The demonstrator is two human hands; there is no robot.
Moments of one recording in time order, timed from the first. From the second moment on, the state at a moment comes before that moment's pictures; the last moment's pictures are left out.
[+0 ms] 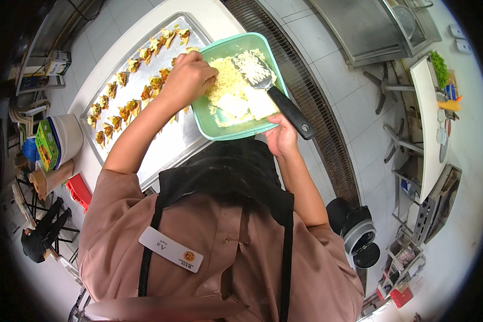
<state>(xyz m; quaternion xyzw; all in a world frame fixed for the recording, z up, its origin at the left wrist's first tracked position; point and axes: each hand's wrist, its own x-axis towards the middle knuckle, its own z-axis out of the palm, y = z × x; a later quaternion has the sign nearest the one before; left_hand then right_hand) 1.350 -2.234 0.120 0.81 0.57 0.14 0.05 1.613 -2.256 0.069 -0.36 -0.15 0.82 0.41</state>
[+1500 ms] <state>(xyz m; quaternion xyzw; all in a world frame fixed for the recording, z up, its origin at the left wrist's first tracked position) 1.204 -2.203 -0.013 0.65 0.74 0.10 0.13 1.623 -2.264 0.075 -0.43 -0.17 0.79 0.40</state>
